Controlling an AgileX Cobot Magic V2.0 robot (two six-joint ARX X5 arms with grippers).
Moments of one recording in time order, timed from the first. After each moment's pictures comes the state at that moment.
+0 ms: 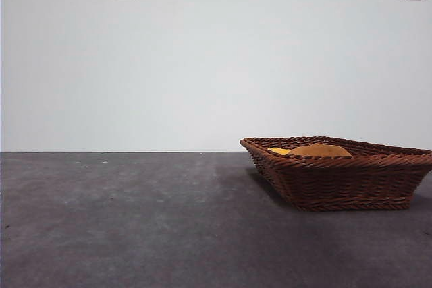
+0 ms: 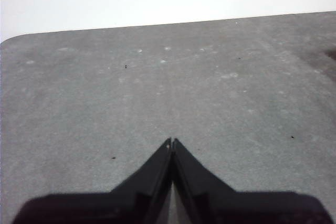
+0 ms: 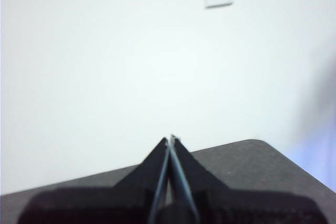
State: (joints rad) left arm -0.03 0.02 0.02 -0.17 0.00 0.03; right arm 0.02 0.37 0.52 0.05 0.18 0.10
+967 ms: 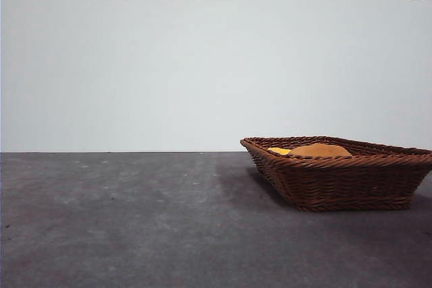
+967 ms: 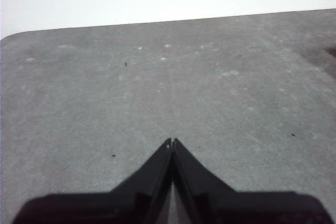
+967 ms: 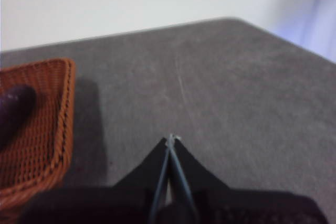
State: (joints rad) left arm -0.03 0.03 0.02 -0.17 0.00 0.03; right arm -0.01 0.01 0.02 -0.16 0.21 0.10
